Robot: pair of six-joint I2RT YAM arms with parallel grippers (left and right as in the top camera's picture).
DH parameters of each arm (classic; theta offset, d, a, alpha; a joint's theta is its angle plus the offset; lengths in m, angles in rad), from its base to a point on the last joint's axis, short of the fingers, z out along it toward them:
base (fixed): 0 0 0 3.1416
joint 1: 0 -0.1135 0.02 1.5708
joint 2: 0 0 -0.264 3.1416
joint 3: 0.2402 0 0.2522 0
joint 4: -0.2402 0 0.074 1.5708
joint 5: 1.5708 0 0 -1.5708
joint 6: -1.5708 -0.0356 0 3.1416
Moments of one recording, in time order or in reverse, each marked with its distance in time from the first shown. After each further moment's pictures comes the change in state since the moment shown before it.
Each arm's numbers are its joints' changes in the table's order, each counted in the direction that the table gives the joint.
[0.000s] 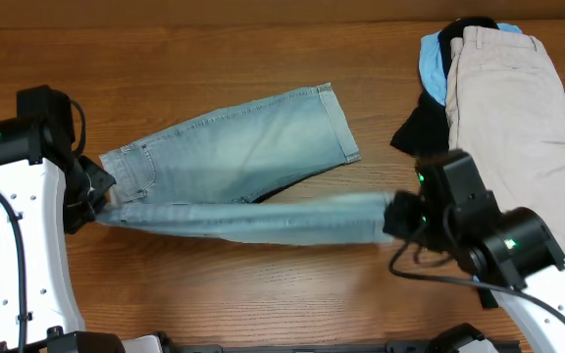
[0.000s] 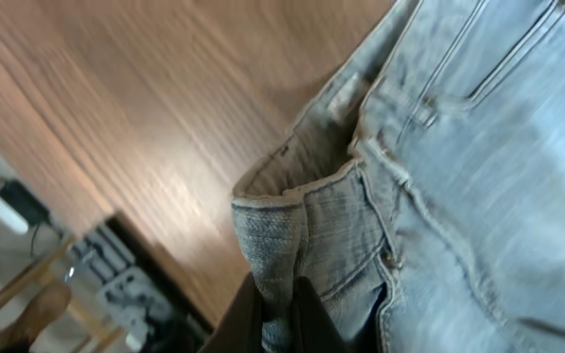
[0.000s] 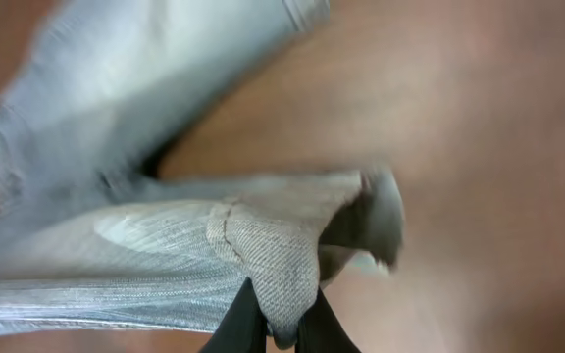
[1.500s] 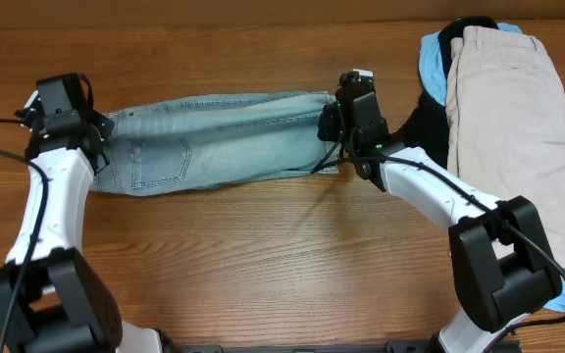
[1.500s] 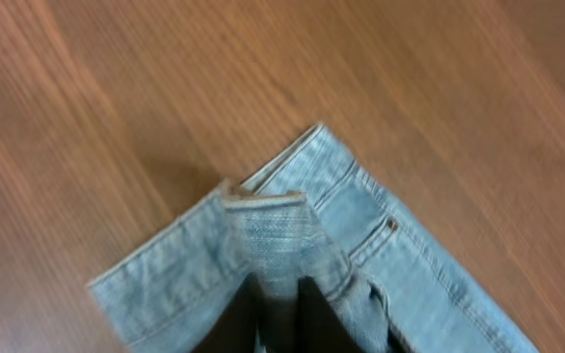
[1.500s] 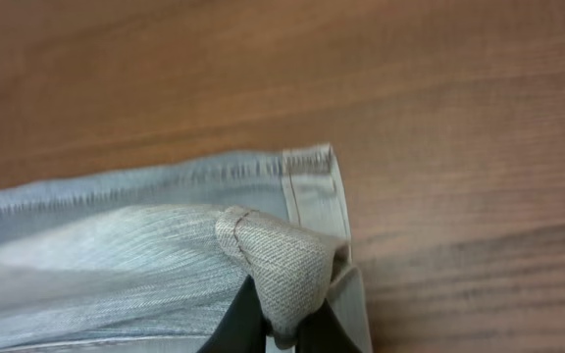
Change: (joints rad) left arm 0.000 0.183 -0.281 1.059 -0.080 0.042; right arm 0.006 0.756 0.008 1.113 0.182 0.218
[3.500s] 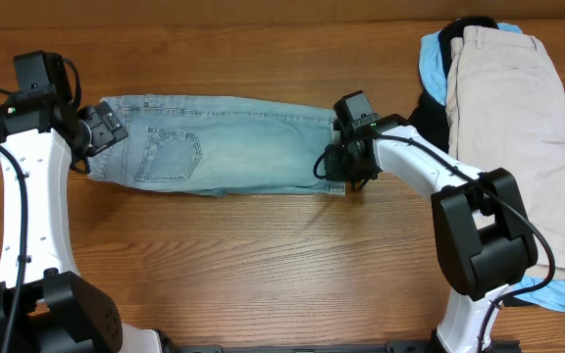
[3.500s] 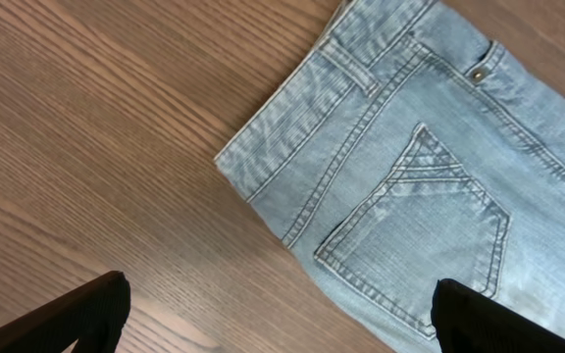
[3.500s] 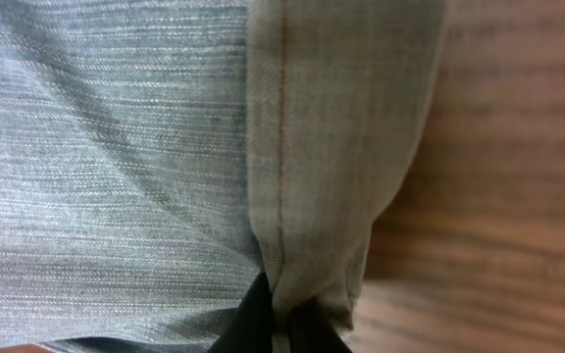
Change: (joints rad) left arm 0.000 -0.025 0.293 -0.589 0.135 -0.387; right arm 0.039 0.162 0.164 -0.687 -0.262 0.103
